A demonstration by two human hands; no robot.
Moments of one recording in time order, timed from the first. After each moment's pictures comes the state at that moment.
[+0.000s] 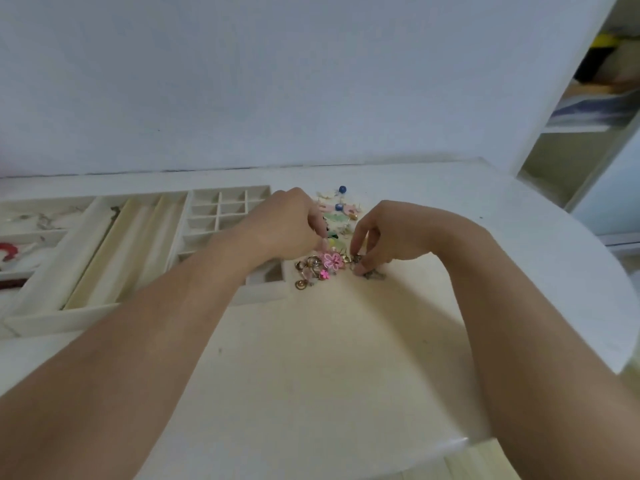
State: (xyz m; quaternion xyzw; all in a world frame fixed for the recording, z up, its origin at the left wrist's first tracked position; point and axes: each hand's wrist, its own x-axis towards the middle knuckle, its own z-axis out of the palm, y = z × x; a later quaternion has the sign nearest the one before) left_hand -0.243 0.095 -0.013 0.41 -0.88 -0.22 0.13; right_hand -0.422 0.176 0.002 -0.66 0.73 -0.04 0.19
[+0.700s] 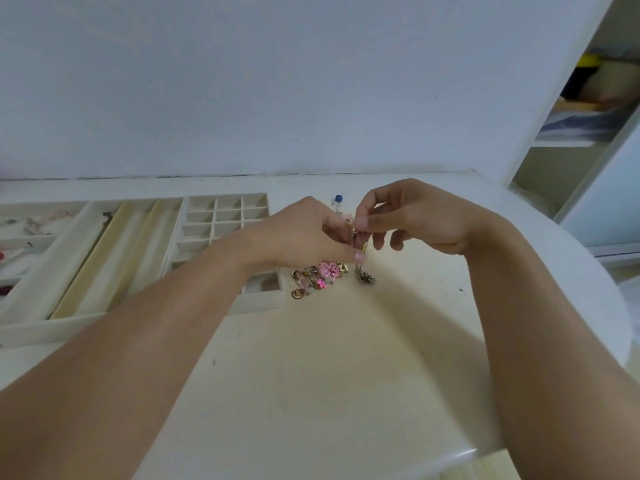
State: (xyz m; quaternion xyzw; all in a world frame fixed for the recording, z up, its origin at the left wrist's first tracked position) left_hand -0.244 0.114 0.001 0.28 -0.86 -0.40 0.13; right_hand -0.443 0.191 0.021 -0.63 0.61 -0.31 0.38
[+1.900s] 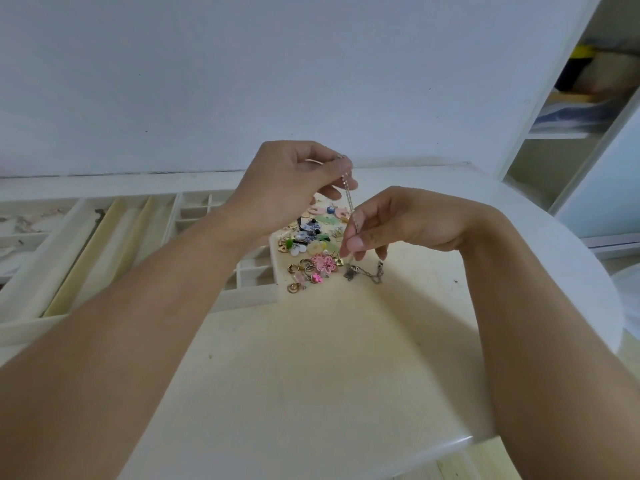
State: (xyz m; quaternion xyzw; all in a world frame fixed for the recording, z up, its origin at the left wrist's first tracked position) left_hand -0.244 0.114 0.025 0.27 -0.75 -0.47 0.38; right_hand -0.445 0.188 0.013 -0.68 0.55 -0.24 0.43
